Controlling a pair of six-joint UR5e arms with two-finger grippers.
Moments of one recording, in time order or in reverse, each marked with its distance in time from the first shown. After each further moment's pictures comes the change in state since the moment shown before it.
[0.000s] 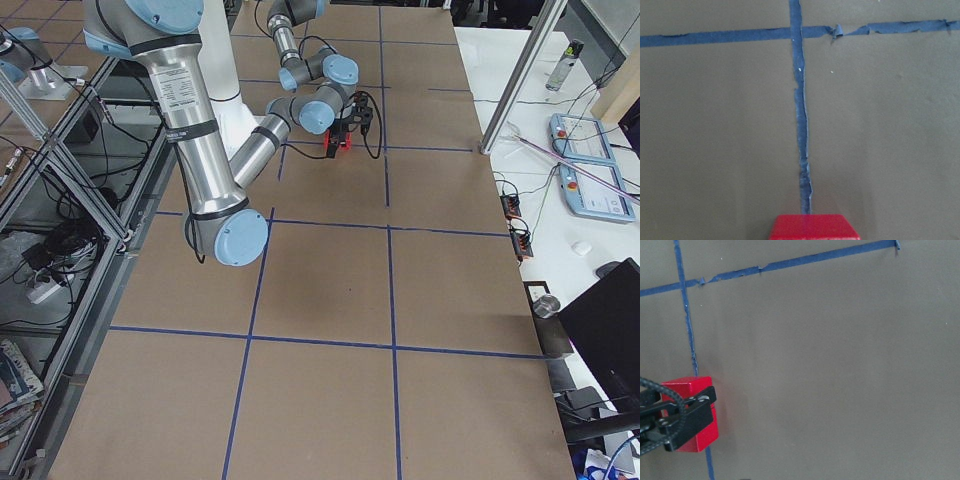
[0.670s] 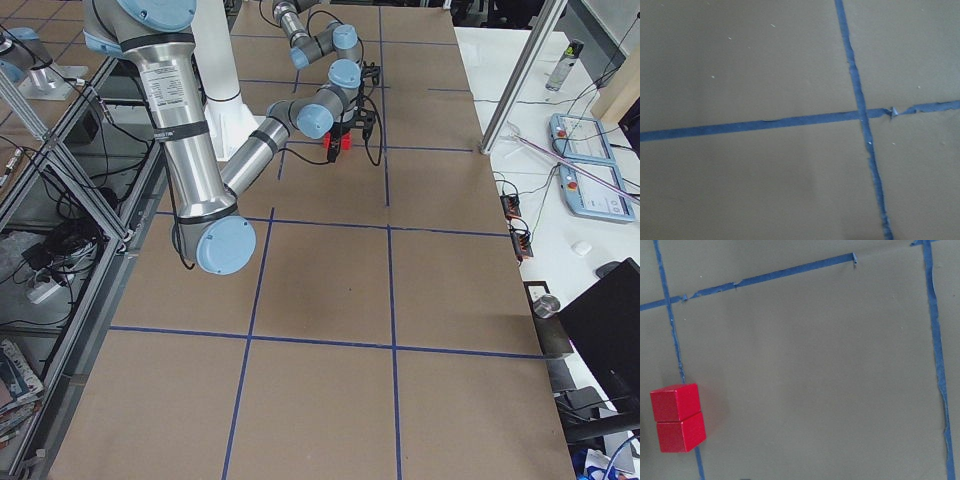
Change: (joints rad) left arm -0.137 0.239 -0.256 -0.018 -0.008 0.187; right arm 0.074 -0.085 0.057 0.000 0.058 -0.015
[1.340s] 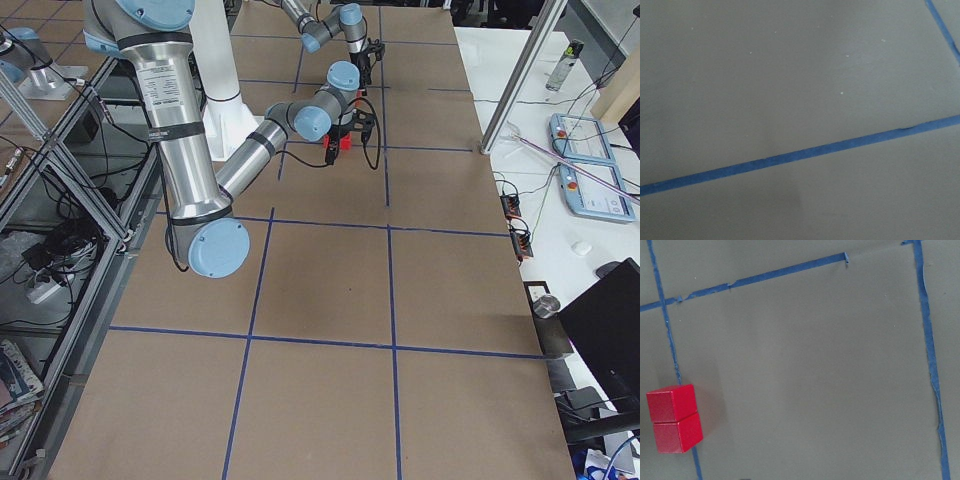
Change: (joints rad) left arm -0.103 0.293 -0.036 -0.281 -0.108 0.103; right arm 0.002 -0.012 0.010 0.000 -0.001 0.011
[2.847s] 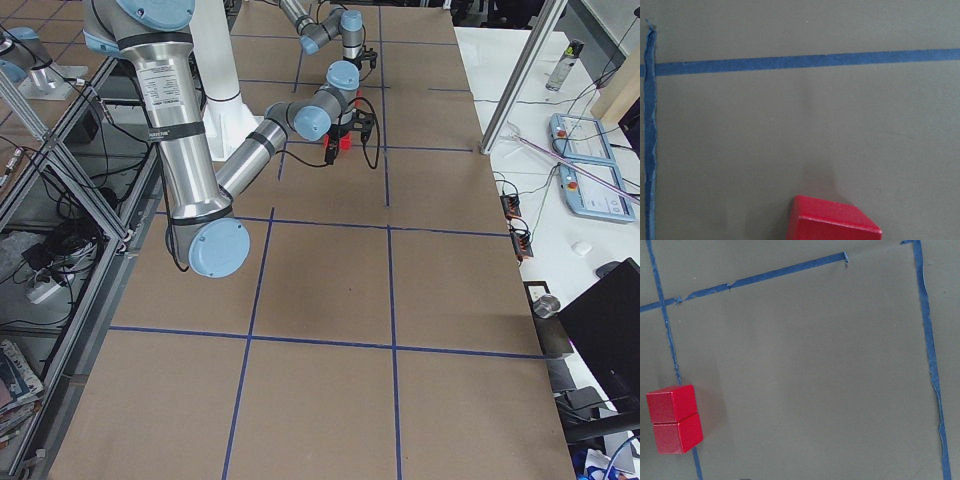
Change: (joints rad) left arm 0.028 -0.006 0.018 0.084 -0.138 -0.116; right arm -0.002 0.001 -0.001 0.000 -0.002 0.004
